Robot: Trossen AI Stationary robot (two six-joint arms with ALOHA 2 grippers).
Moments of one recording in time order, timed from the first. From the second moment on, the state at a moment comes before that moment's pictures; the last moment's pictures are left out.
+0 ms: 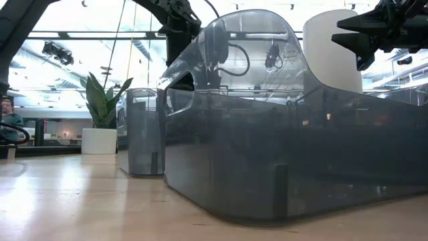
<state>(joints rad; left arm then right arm) 0.29 1.95 1.55 -1.02 -0.32 0.19 0.10 0.08 0.14 0.07 0.26 0.21</state>
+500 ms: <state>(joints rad) 0.29 1.95 1.70 -1.08 -0.32 0.16 0.10 0.08 0.14 0.07 0.26 0.21</state>
